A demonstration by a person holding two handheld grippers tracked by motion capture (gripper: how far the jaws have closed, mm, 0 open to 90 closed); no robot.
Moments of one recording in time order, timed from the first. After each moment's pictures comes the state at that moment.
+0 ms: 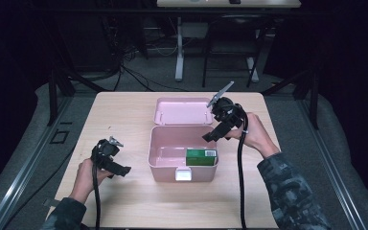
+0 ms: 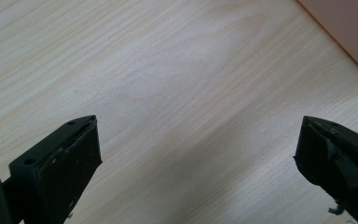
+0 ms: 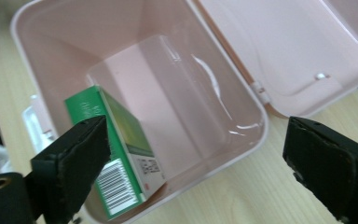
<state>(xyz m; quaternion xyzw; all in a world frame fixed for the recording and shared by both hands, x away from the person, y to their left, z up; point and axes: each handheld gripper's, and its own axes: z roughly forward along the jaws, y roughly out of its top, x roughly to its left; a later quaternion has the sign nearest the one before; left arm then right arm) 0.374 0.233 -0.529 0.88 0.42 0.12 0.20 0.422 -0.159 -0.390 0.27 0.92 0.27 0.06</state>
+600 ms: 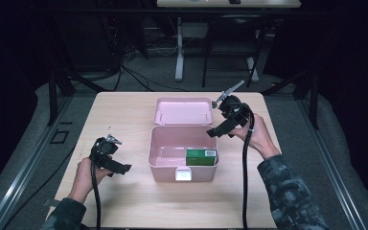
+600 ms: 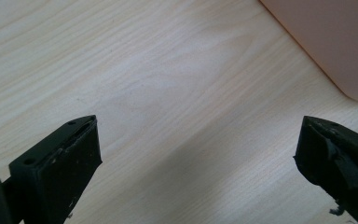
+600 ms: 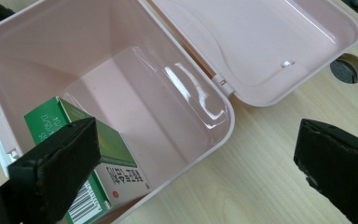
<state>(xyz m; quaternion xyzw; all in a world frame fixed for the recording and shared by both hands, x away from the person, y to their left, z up) 0.372 0.235 -0.517 0.87 0.43 0.12 0.23 0.432 -0.179 -0.398 0.32 0.90 0.30 0.07</state>
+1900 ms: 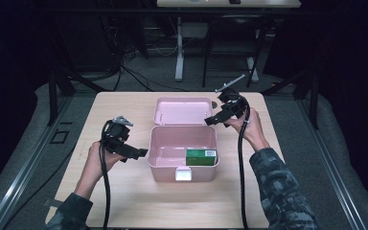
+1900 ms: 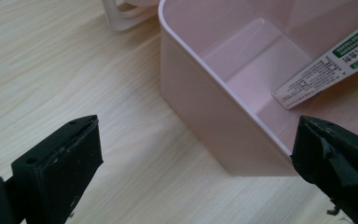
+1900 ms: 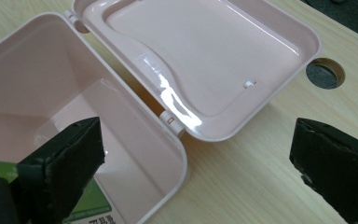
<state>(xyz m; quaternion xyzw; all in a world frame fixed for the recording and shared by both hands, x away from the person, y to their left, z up) 0.380 0.184 -0.446 0.85 0.40 0.09 0.32 0.475 -0.182 -0.415 0.38 0.86 0.32 0.08</state>
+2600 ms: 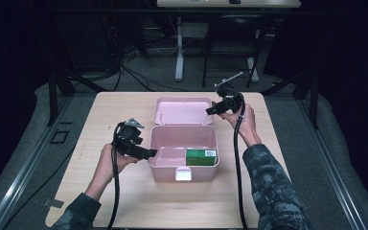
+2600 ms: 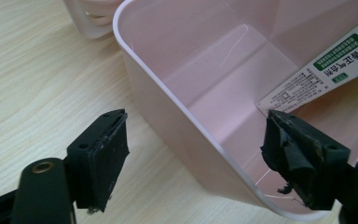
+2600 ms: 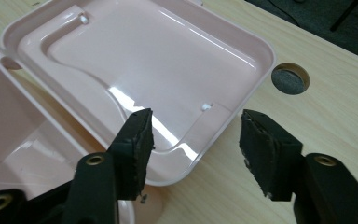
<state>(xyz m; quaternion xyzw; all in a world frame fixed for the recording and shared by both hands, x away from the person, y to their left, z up) 0.378 0.156 -0.457 0.86 0.39 0.08 0.33 0.507 -0.180 -0.429 0.43 0.83 0.32 0.11</state>
